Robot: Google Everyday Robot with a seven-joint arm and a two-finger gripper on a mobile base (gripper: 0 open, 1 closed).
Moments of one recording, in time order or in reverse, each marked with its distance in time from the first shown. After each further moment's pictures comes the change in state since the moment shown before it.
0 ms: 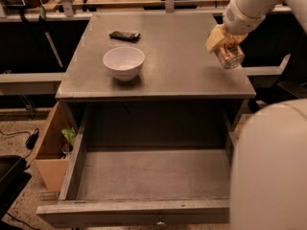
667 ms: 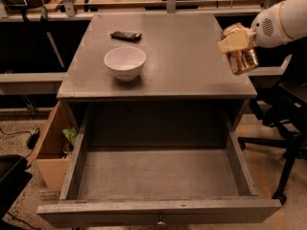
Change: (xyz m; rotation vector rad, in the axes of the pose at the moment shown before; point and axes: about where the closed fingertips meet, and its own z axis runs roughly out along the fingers) arm 0.044 0.023 -0.068 -0.155 -0.354 -0.129
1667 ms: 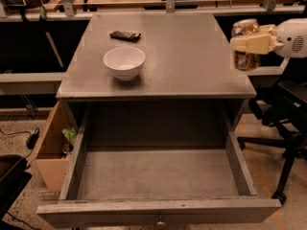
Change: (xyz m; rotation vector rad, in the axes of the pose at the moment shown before) arm -0.008 -0.012 -0.019 -0.392 -0.425 -0.246
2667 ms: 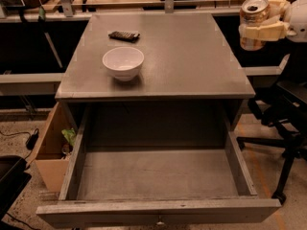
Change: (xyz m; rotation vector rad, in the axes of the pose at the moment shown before) arm -0.046 0.001 -0.019 -0.119 -0.131 -0.454
